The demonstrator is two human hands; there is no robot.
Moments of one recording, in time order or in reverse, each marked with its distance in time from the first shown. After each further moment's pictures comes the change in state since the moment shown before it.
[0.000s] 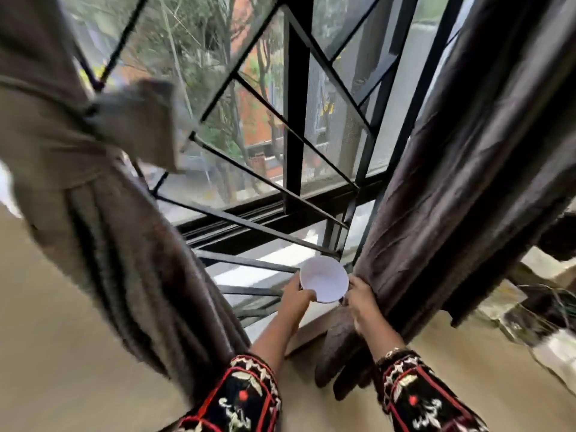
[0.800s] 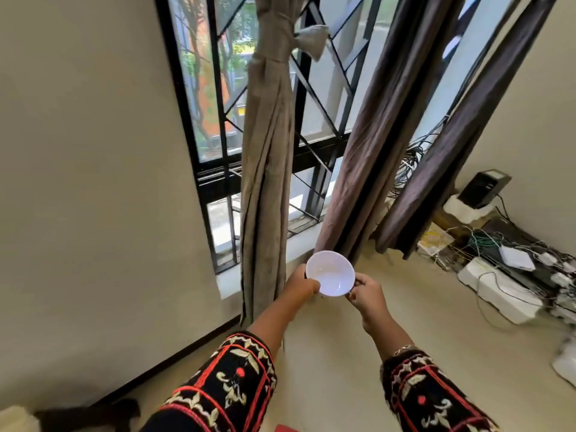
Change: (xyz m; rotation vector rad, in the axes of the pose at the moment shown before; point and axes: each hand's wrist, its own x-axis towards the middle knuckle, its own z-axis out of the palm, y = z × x) left_hand -0.242 -0.105 -0.062 0.170 -0.217 0.022; right_hand -0.303 0.105 0.000 -0.012 0.204 -0.016
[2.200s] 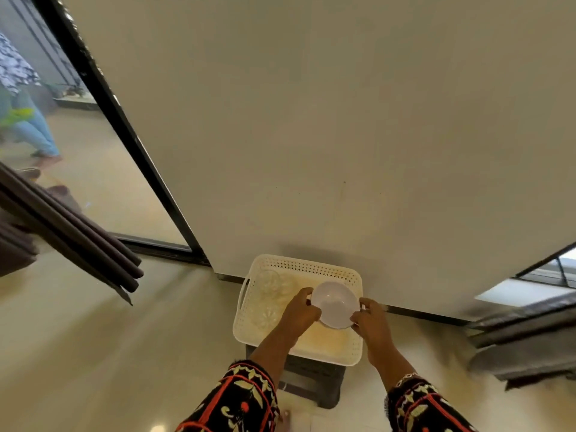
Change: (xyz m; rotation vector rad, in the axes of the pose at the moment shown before) left_hand -0.408 -0.333 -0.400 -0.288 0.654 -0.323; right_hand -0.396 0.169 0.441 -0.407 -0.734 0.062
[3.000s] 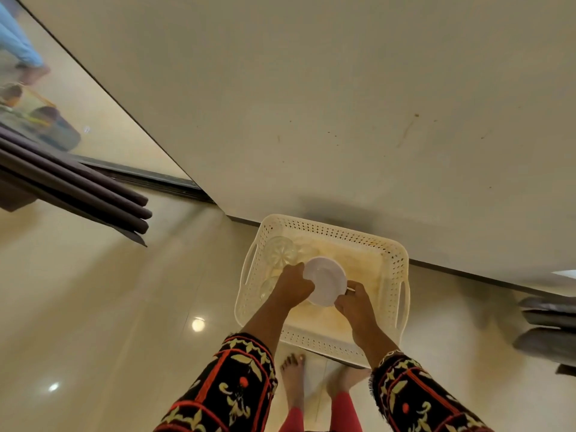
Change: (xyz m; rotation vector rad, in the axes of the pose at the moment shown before) left_hand 0.131 -0.056 -0.036 0.288 0.003 -0.292; right_hand 0.118 0.061 0.093 -0.070 -0.162 0.287
